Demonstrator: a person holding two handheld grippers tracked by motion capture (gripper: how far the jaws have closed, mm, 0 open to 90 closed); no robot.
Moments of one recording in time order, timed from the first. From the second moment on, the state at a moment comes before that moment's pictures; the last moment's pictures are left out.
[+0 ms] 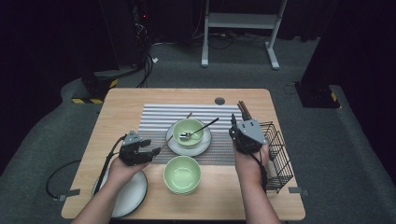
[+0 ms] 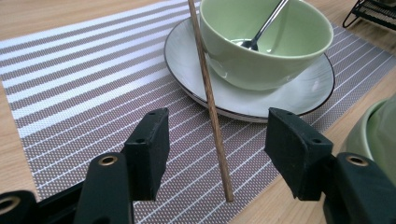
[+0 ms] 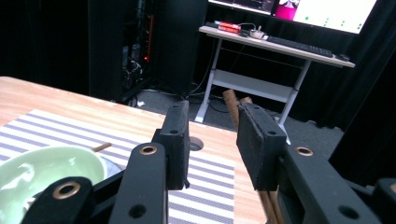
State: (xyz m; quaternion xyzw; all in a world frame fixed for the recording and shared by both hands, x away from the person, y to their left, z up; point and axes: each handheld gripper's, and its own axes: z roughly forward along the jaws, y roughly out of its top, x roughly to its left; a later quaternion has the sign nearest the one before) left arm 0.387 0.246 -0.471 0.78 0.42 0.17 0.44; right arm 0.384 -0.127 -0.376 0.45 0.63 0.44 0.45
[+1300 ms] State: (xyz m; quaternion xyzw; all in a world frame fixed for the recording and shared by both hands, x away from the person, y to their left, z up) left arm 0.382 0.243 -0.466 0.77 0.41 0.17 0.45; right arm 0.430 -0.134 -0.384 0.48 0.63 0.41 0.44
